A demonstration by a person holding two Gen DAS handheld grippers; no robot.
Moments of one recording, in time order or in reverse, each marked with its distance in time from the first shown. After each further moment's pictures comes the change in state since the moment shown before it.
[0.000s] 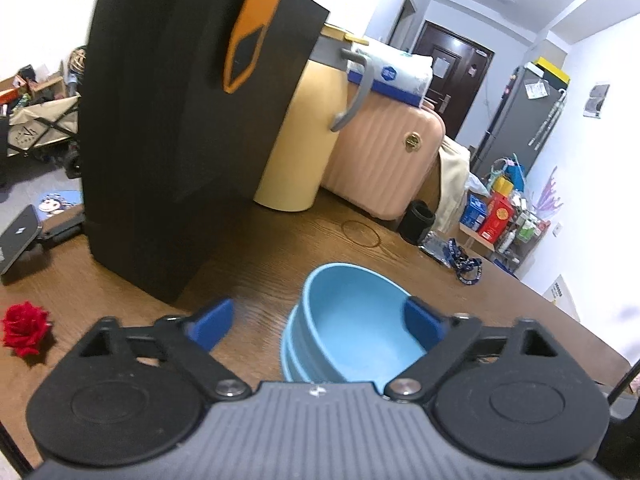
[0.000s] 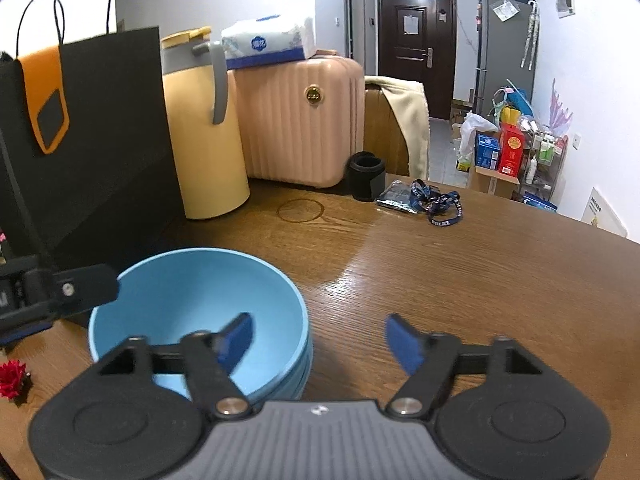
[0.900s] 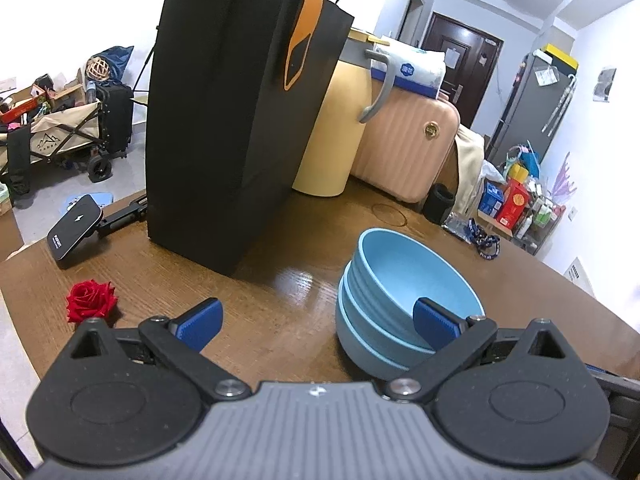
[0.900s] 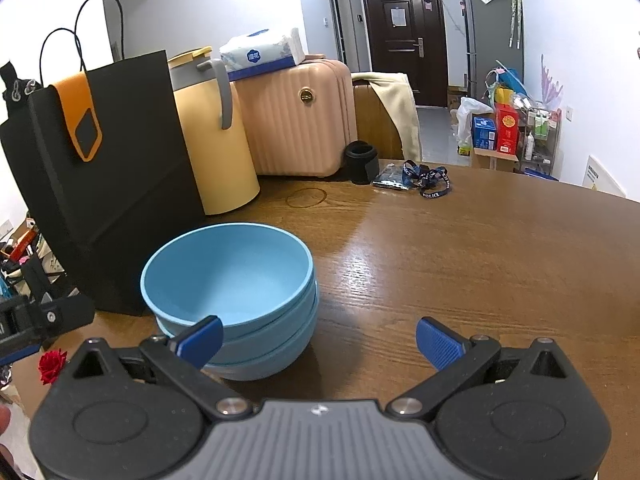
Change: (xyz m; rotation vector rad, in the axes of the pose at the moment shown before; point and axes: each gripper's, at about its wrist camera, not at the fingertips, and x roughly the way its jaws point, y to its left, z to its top) left arm -0.046 0.027 -0.020 0.049 0.025 0.051; right arm -0.055 -0.007 -0.036 0.087 0.005 0.040
